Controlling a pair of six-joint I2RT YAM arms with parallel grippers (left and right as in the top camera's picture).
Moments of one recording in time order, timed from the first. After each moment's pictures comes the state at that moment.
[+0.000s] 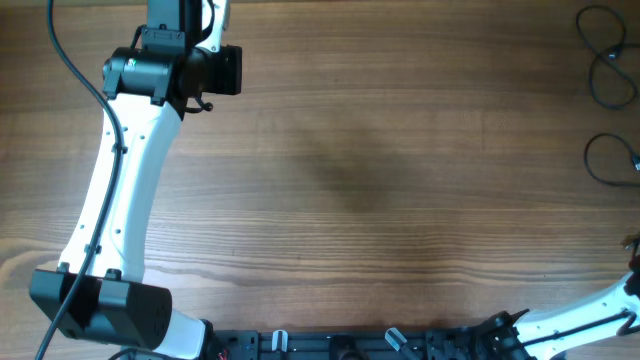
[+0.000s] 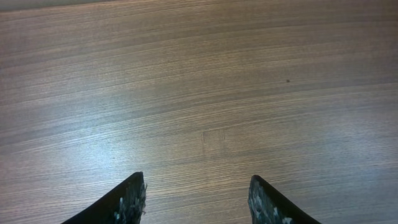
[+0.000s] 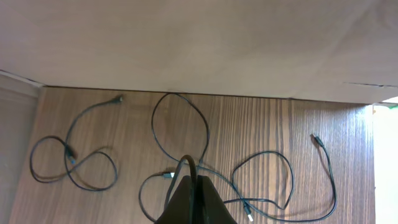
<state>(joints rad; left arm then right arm) -0.15 1.68 1.72 -0.96 0.00 -0.01 -1.03 2.05 2.59 -1.45 0.10 0.45</state>
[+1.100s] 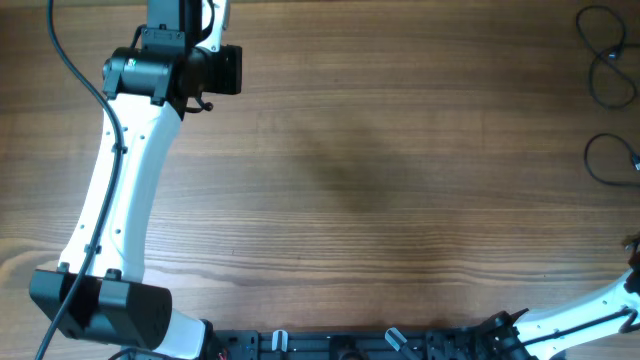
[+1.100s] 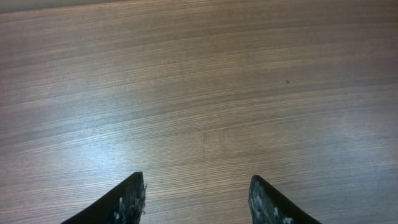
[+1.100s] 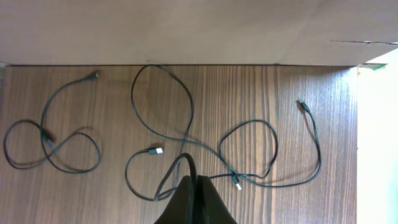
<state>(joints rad) -0.15 1.68 1.72 -0.95 0.00 -0.01 -1.01 2.06 2.59 -1.57 0.13 0.51</state>
